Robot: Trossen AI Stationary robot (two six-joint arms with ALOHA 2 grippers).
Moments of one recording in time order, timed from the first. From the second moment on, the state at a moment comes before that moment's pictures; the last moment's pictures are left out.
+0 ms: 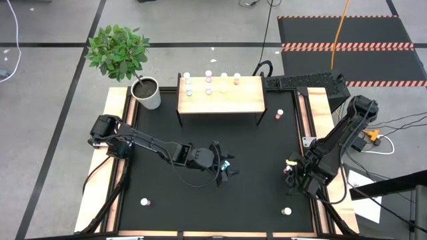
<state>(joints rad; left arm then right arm) -0.25 1.80 1.23 0.15 -0.23 -0.44 0.97 1.13 0.54 -1.05 0.37 1.72</state>
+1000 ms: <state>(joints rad) -0.25 1.80 1.23 0.15 -0.21 -0.47 0.39 1.12 0.68 -0.45 0.27 0.62</state>
